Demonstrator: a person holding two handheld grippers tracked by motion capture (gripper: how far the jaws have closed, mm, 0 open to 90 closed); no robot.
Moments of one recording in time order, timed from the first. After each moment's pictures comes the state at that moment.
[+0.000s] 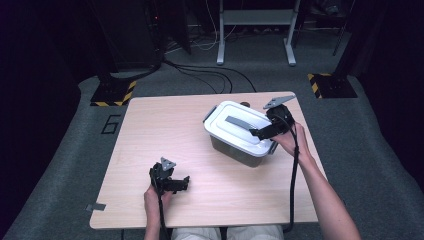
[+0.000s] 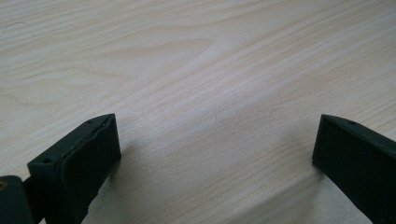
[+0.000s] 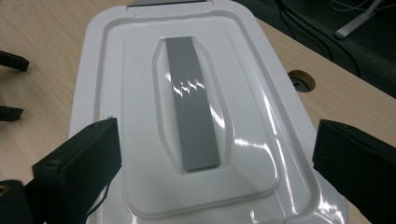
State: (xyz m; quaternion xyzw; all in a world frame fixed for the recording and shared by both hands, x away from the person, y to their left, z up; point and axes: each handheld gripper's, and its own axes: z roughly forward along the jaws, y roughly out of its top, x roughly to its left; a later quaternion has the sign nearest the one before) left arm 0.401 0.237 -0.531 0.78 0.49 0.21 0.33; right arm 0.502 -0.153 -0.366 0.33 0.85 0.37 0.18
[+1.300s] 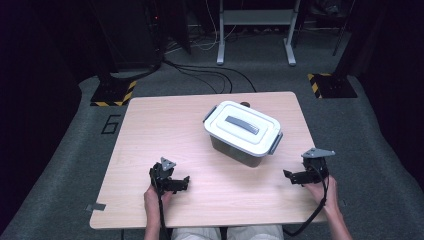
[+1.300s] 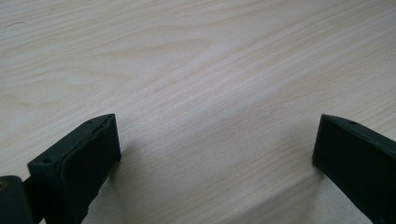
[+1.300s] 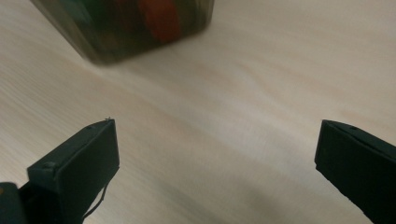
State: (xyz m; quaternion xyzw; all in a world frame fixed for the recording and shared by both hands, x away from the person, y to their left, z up) left arm 0.401 0.237 -0.531 0.78 0.49 0.21 0.33; right arm 0.409 -0.260 -0.504 0.46 0.79 0.35 0.18
